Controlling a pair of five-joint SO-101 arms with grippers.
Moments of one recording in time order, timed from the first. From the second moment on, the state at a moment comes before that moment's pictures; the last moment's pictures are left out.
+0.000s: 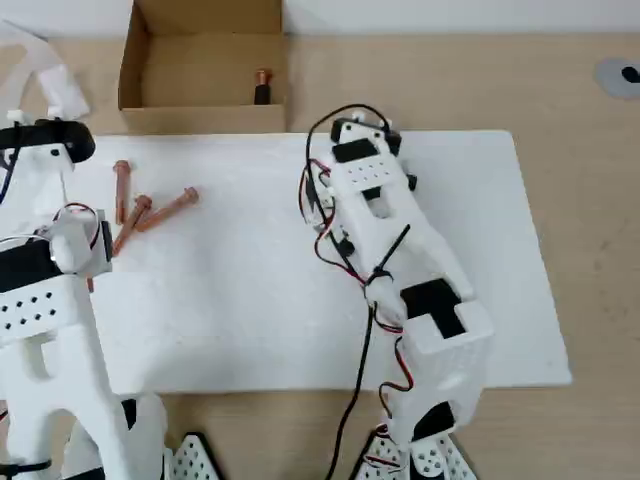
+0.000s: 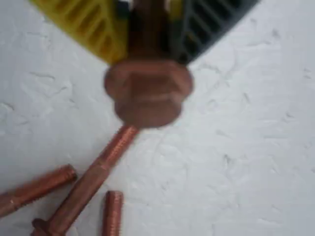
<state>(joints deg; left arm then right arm) -23.0 -39.7 37.0 66.7 -21.5 -21.7 20.0 3.9 74.0 -49.4</state>
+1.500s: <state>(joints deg) -22.9 -39.7 37.0 68.0 -21.5 -20.2 22.5 2.7 72.9 -43.6</state>
